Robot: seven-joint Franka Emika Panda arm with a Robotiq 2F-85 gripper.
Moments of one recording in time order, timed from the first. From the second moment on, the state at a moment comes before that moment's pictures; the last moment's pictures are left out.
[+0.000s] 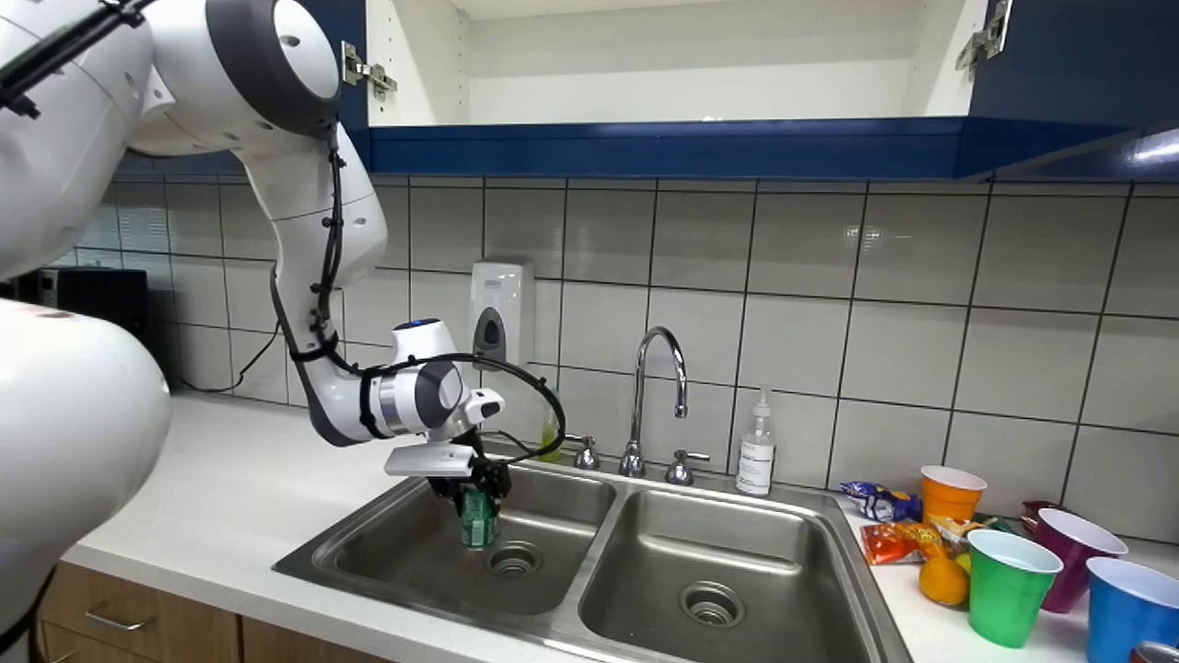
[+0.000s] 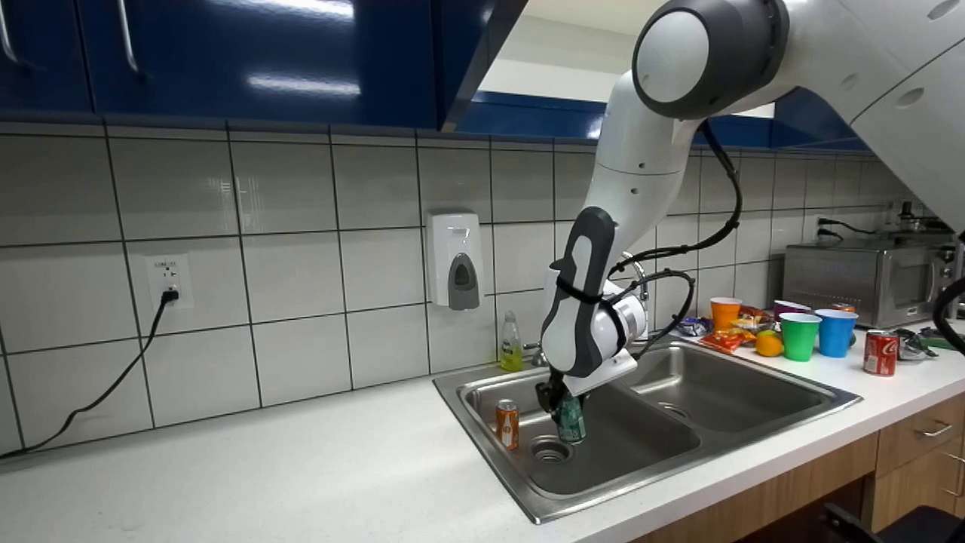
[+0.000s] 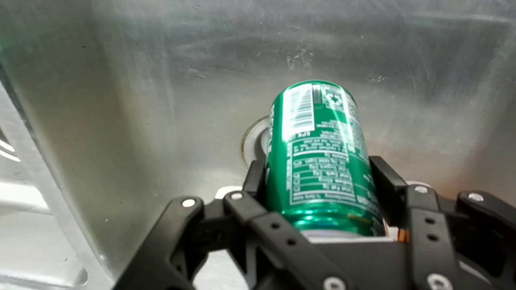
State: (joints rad) arm 0.45 0.61 -0.37 -2.20 -0.07 3.03 0.13
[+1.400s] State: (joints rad) arm 0.29 0.05 -0.11 -2.54 -0.24 2.69 0.21
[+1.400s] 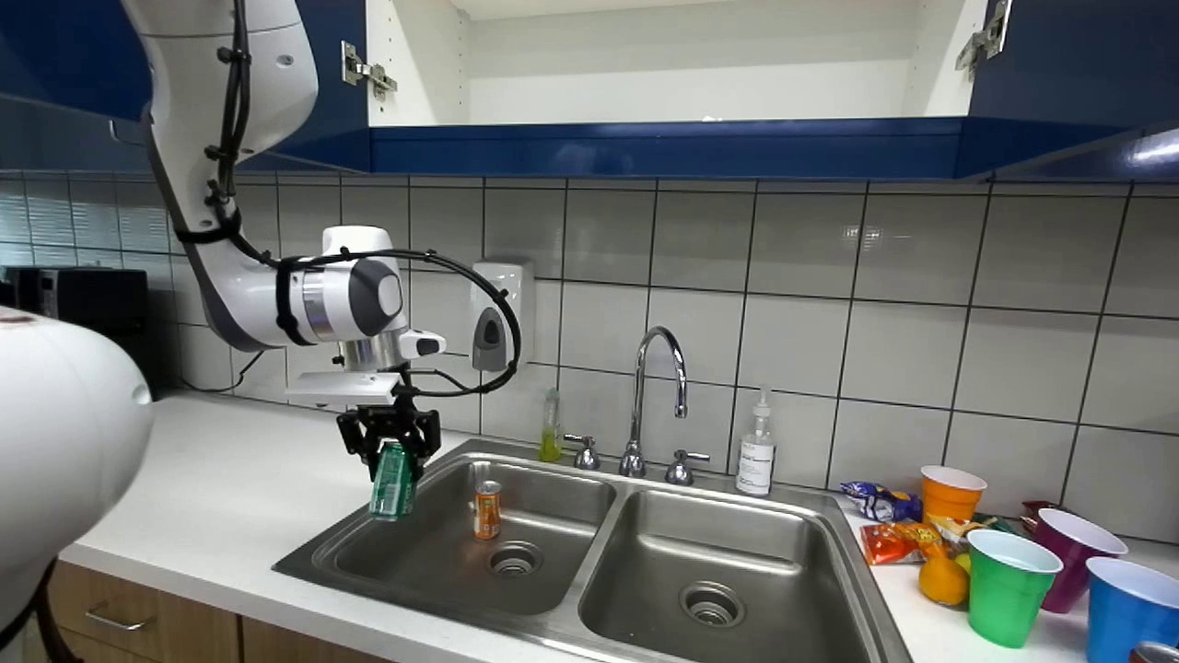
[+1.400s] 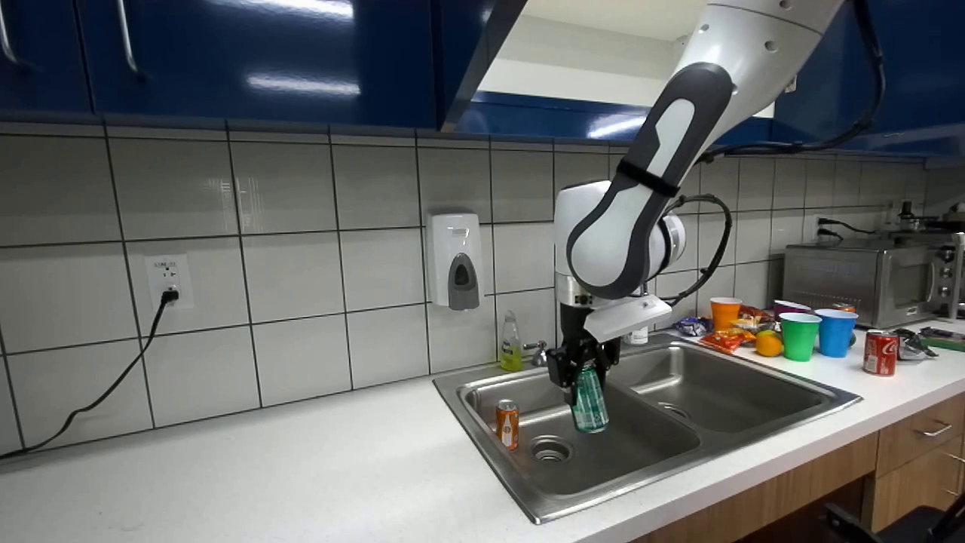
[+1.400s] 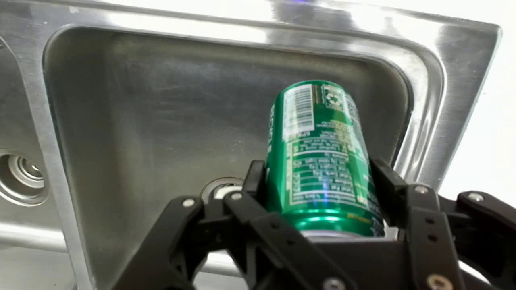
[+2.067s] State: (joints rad) arm 0.21 -0.14 0.02 -2.56 -0.17 2.52 0.18
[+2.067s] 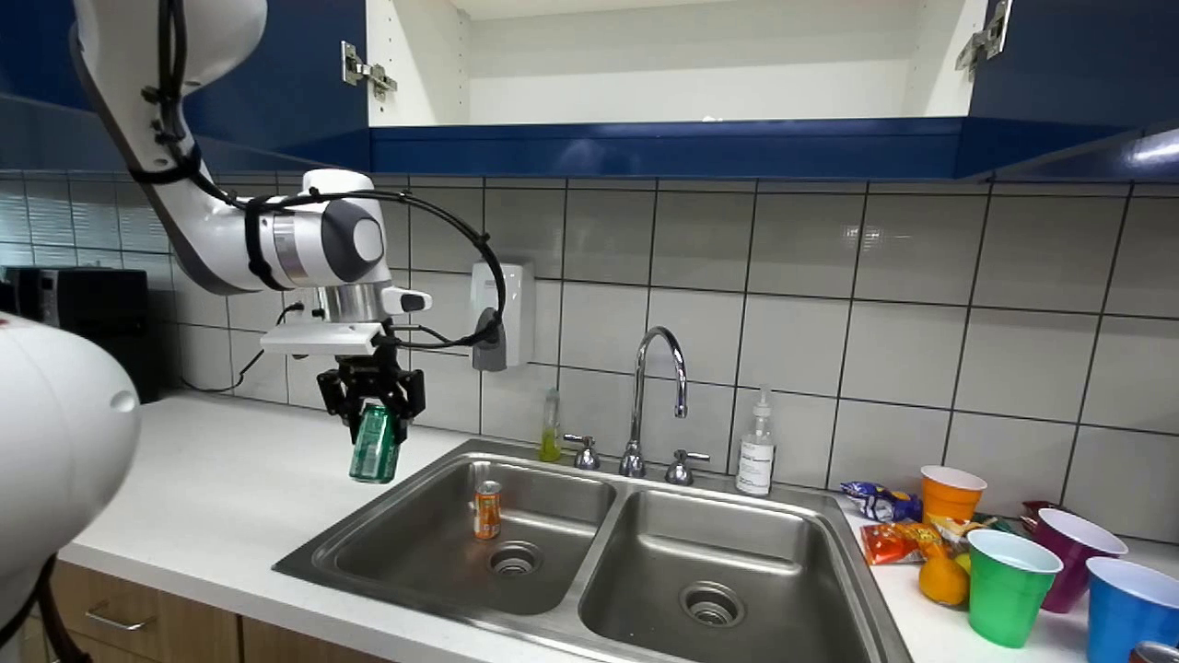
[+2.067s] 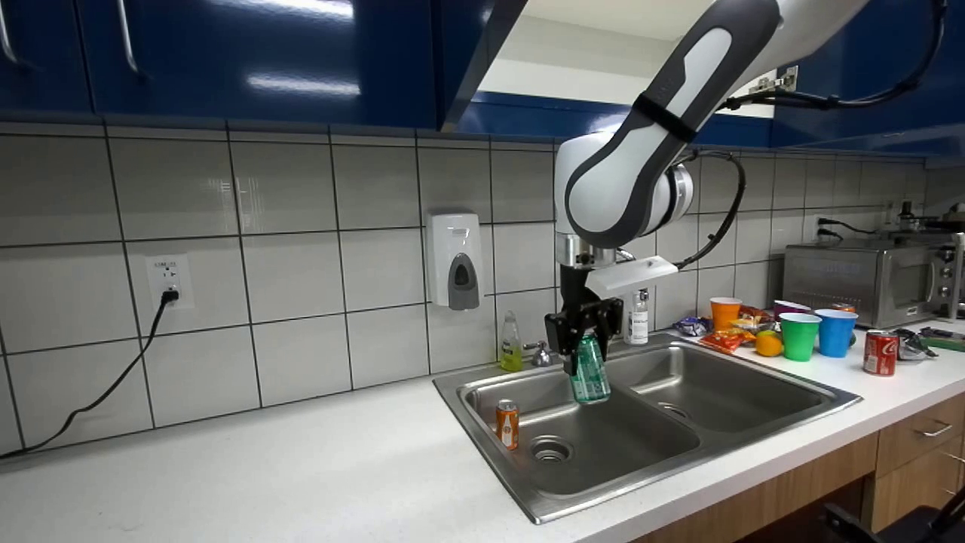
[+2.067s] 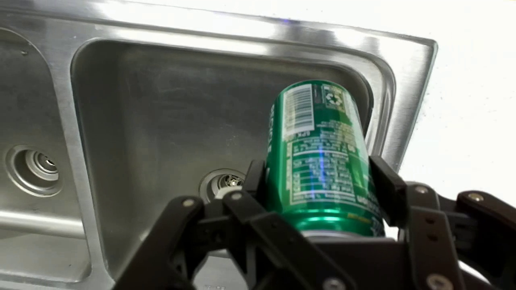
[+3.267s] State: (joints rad) arm 0.20 -0.39 0.08 -2.51 -0.12 2.26 0.14
